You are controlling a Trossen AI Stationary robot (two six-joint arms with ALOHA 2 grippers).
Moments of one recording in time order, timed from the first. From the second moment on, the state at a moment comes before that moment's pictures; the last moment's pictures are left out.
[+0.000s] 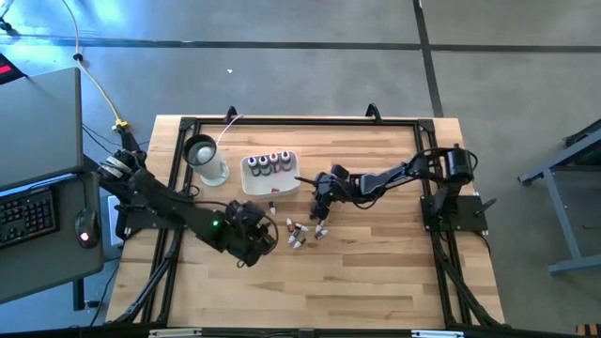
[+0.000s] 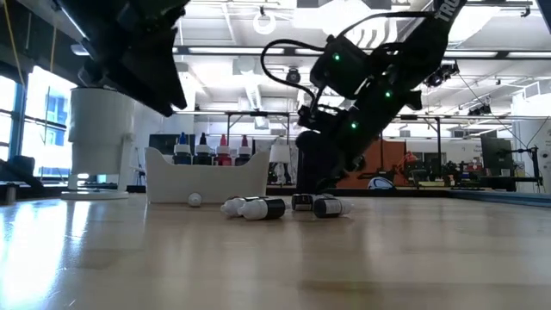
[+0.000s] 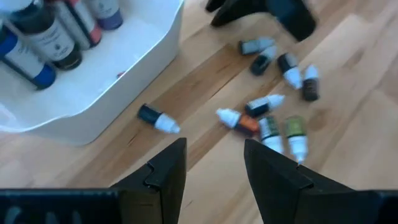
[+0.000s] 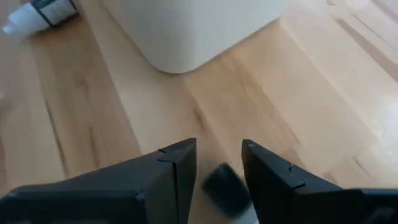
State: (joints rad) left arm -0.50 1.50 1.02 -0.70 -0.71 -1.21; right arm -0.07 1.86 0.87 0.17 0.27 0.32
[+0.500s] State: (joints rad) left arm -0.48 1.50 1.02 -0.71 -0.66 -1.18; right arm -0.06 1.80 0.88 0.03 0.18 -0.08
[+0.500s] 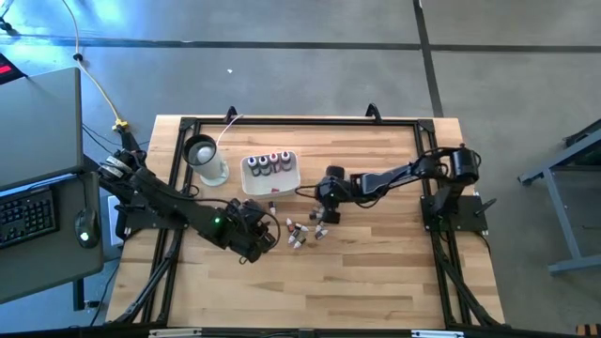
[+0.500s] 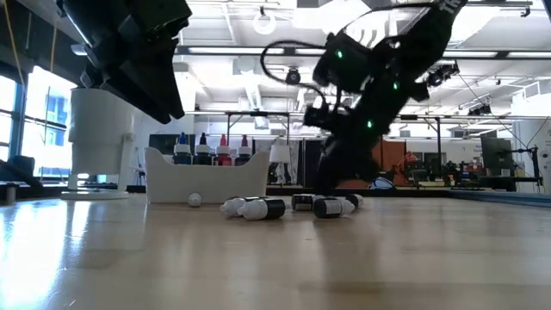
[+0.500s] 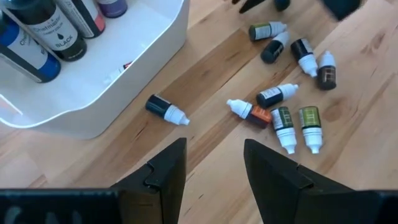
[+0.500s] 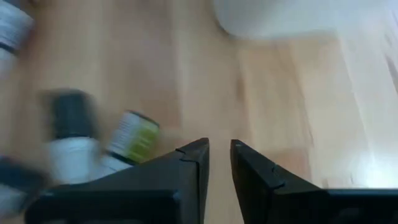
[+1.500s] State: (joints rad) left arm -0.48 1.50 1.02 -0.70 -0.66 -1.18; right arm -0.04 1.67 0.79 -0.25 0.07 -0.44
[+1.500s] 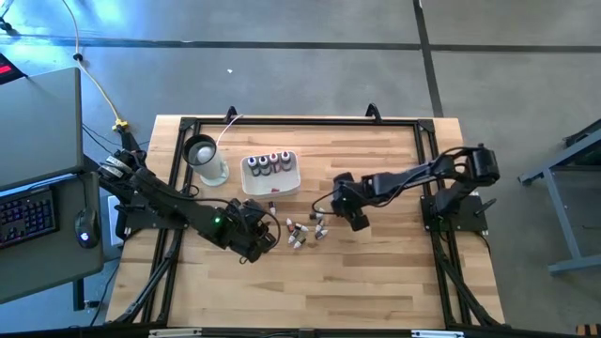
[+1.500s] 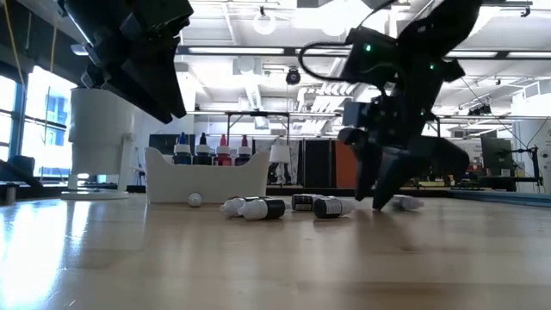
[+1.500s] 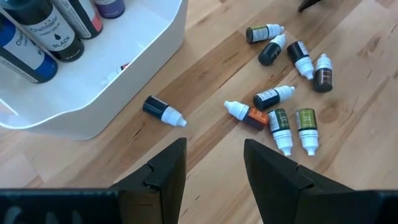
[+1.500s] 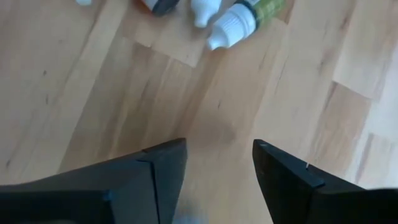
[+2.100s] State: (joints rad) left arm -0.48 1.50 1.02 -0.71 -0.63 -1.18; right arm -0.02 1.47 0.88 -0.47 0.17 -0.18
